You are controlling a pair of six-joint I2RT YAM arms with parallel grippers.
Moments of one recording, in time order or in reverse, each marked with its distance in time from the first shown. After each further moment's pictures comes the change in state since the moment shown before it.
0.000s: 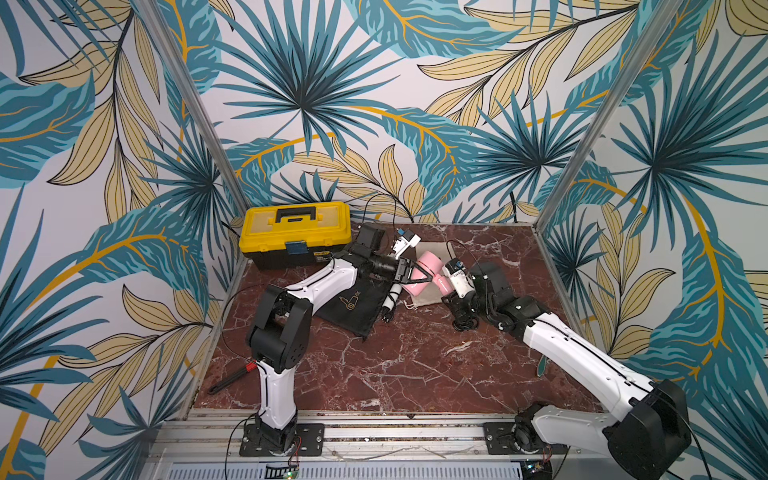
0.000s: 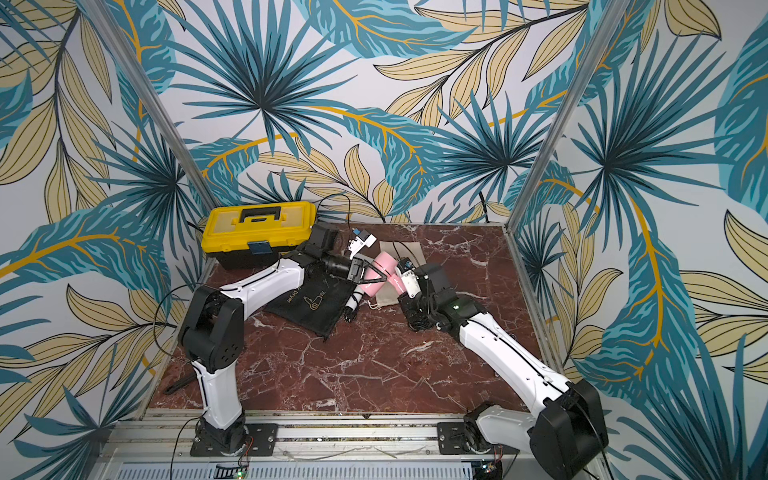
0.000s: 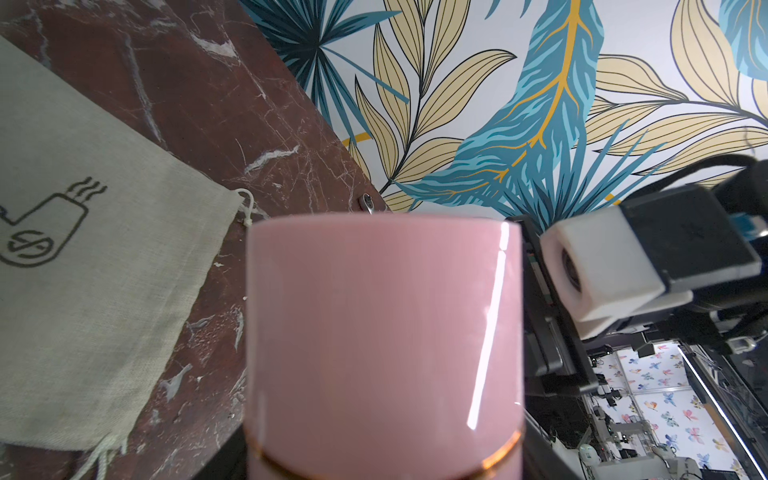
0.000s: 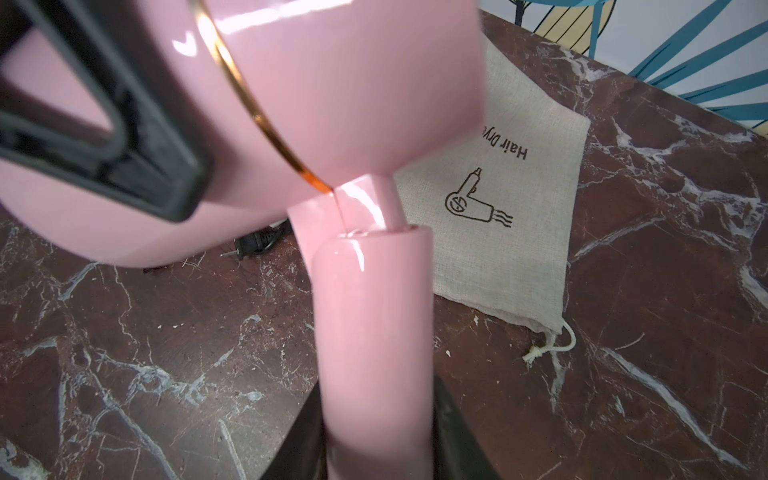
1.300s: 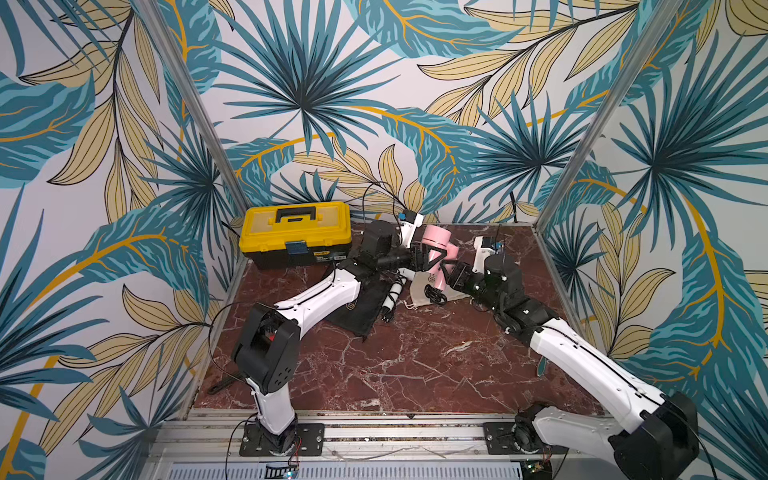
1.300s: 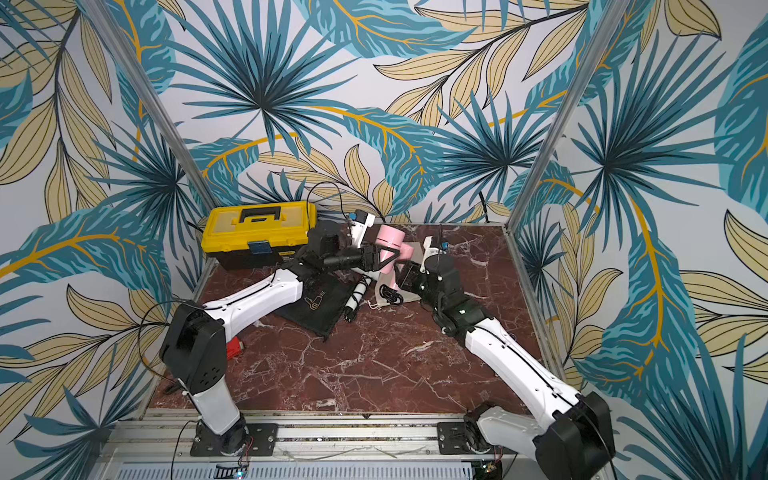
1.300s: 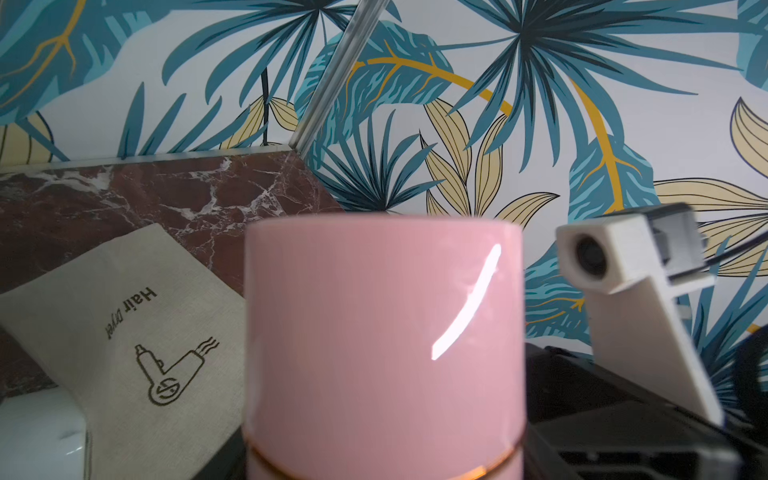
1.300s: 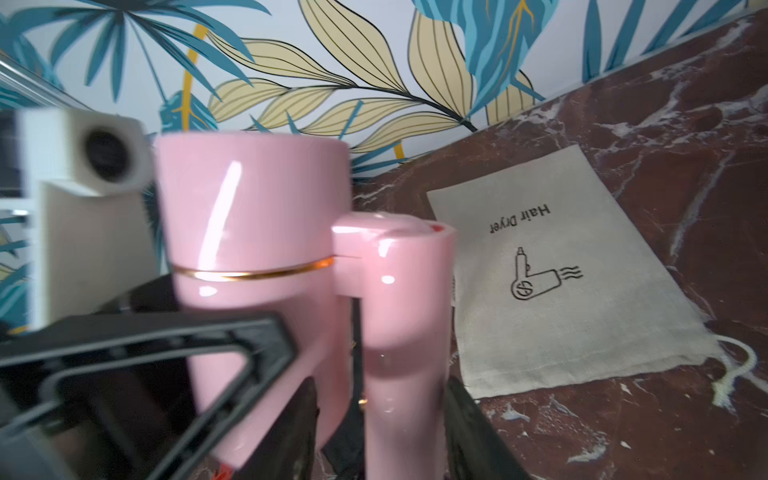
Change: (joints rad) left arm -0.110 -0.152 -0.095 0.323 -0.503 -0.159; right arm -0.013 -0.096 -0.018 0.337 0.017 0.682
